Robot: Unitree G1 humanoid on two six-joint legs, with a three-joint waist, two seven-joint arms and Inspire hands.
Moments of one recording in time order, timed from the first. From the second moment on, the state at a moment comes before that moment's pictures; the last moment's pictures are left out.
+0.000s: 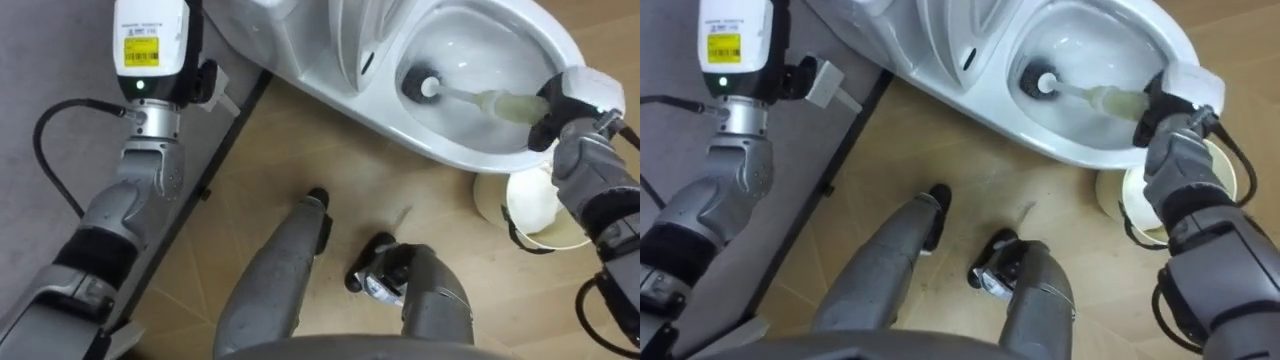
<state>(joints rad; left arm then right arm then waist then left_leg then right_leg) -0.29 0.47 -0.38 0.44 0.84 -0.01 0.70 -0.55 -0.55 0.55 0.98 -0.62 0.19 -0.27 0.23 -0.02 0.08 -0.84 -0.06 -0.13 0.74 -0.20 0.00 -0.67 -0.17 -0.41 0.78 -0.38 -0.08</state>
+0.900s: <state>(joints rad) -0.35 0.55 -0.50 0.54 0.72 -0.04 0.51 -0.45 -0.63 0.64 0.54 -0.93 0.23 -0.05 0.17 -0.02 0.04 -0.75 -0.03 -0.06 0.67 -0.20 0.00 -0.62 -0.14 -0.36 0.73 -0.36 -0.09</state>
